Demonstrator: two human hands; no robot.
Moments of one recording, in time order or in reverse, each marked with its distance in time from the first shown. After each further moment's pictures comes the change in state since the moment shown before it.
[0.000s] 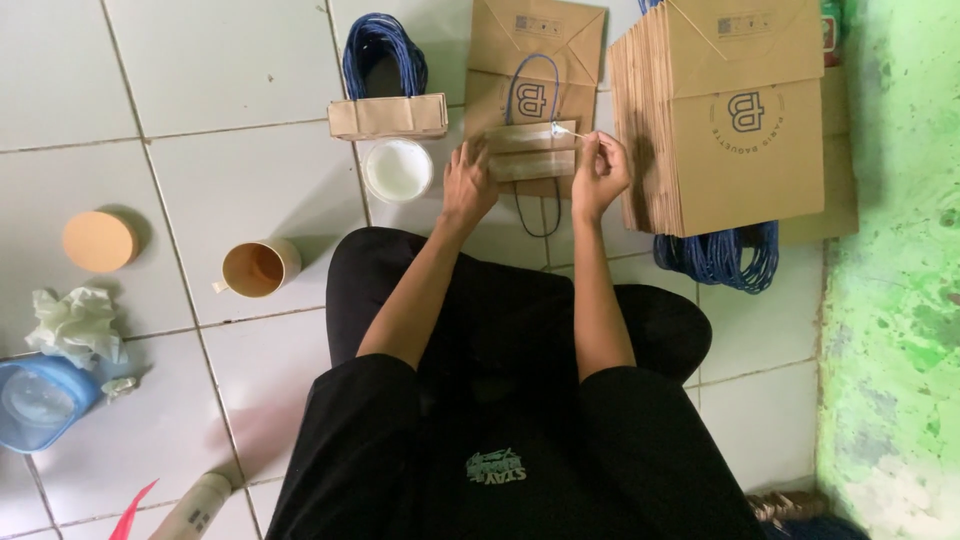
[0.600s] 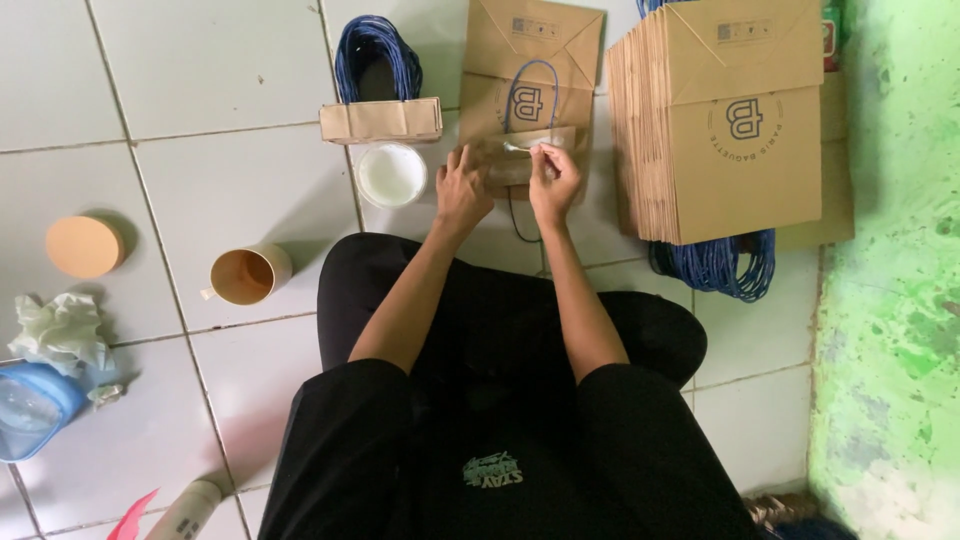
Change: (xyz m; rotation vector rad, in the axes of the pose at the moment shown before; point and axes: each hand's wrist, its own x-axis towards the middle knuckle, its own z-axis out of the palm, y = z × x) left_hand 0.004 -0.002 0.002 0.141 -0.148 0.006; right_hand -0.038 0.022 0.034 -0.035 -0.211 0.047
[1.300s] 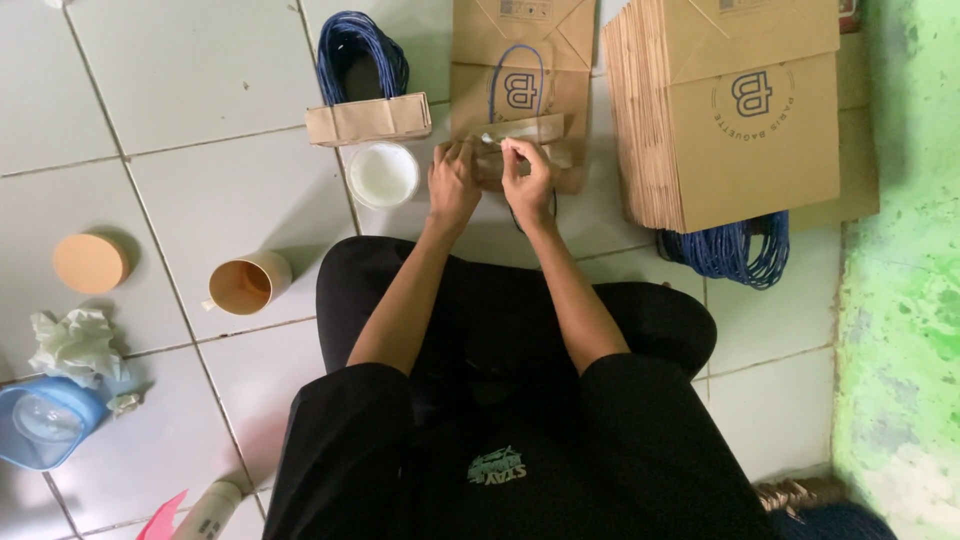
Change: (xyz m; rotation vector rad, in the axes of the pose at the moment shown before) left_hand 0.016 -0.024 0.035 -0.104 0.087 -0.049; right_hand -0.003 -0.042 0.015 -0.101 -0.039 -0.261
